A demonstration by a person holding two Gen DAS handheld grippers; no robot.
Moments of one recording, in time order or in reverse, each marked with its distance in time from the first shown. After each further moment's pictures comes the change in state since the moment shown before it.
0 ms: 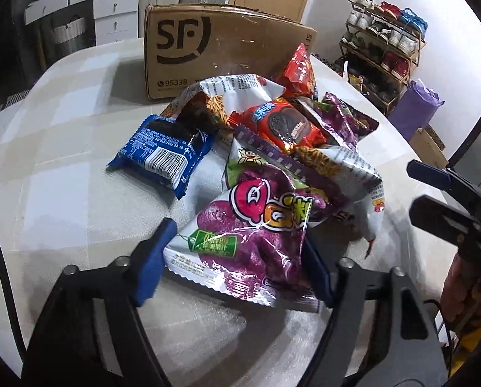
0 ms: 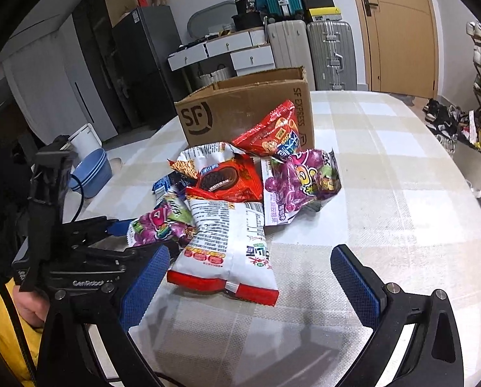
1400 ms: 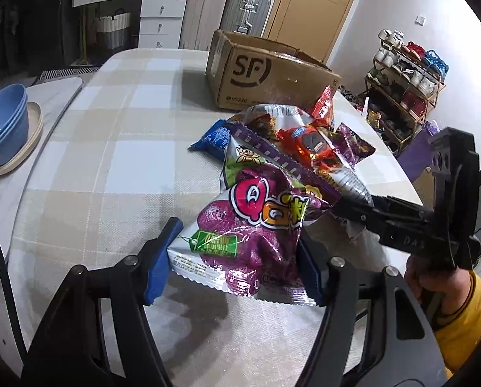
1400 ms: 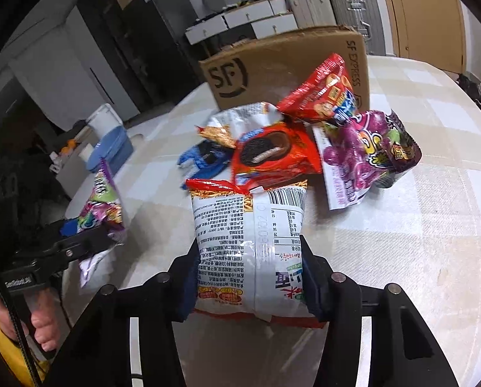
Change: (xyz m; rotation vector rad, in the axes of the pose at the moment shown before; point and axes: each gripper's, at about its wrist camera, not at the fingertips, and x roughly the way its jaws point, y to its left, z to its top) left arm -0.101 0.028 -0.051 -0.171 -0.102 0.064; right arm 0.047 0.035 -0.003 0.010 0.124 0.145
